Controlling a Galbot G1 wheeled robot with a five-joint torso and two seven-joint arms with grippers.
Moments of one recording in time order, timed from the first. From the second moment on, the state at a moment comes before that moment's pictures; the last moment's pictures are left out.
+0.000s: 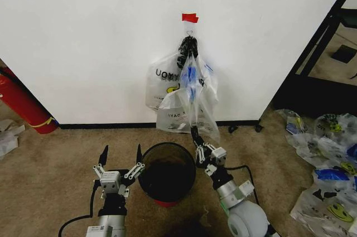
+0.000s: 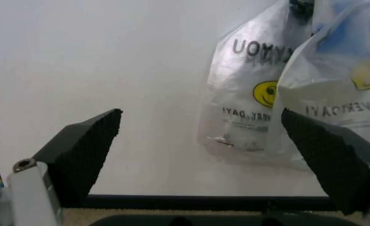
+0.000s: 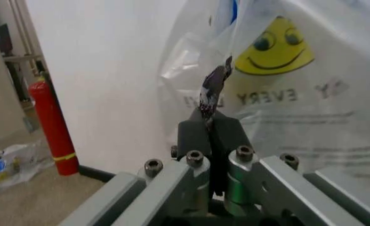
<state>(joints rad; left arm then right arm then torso) 1.81 -1.45 -0.38 -2.25 0.07 -0.31 -0.22 -1.43 1.21 0.16 2.00 0.27 0.29 -0.09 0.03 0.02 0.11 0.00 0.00</state>
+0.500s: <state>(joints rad) 1.81 -1.45 -0.38 -2.25 0.07 -0.31 -0.22 -1.58 1.13 0.21 2.04 0.19 0.43 -0.11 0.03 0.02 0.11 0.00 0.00</state>
